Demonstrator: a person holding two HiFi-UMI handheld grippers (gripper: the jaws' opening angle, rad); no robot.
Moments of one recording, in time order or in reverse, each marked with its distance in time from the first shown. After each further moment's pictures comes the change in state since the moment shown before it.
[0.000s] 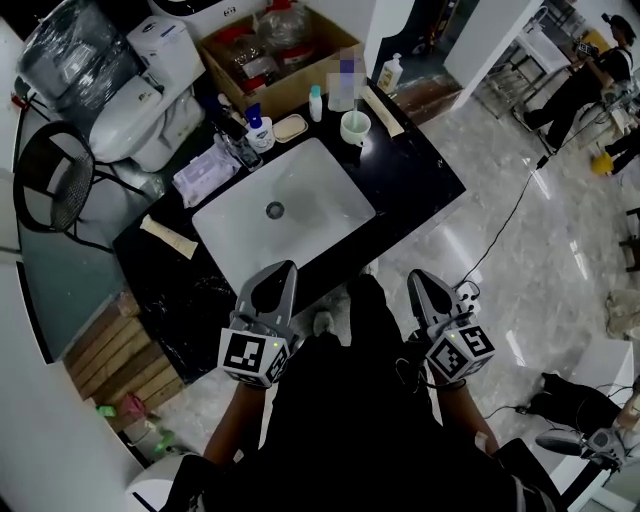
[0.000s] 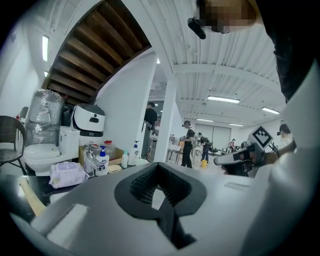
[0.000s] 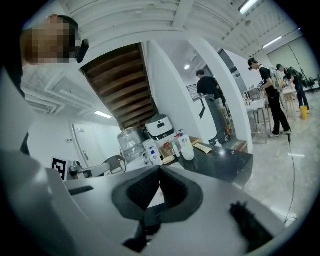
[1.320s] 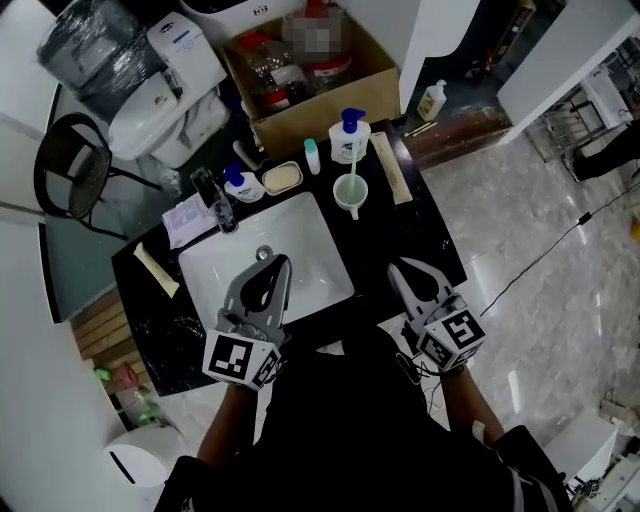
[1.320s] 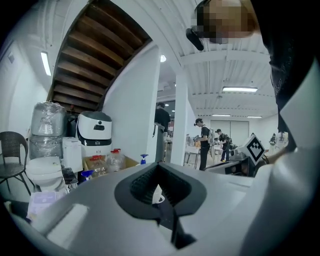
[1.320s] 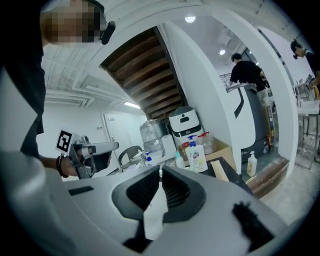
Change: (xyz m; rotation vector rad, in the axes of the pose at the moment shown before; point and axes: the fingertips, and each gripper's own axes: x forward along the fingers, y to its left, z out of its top) left arm 0.191 0.032 0.079 0.046 -0.007 0.202; right arm 0.180 -0.121 0.096 -0.189 0.131 0.388
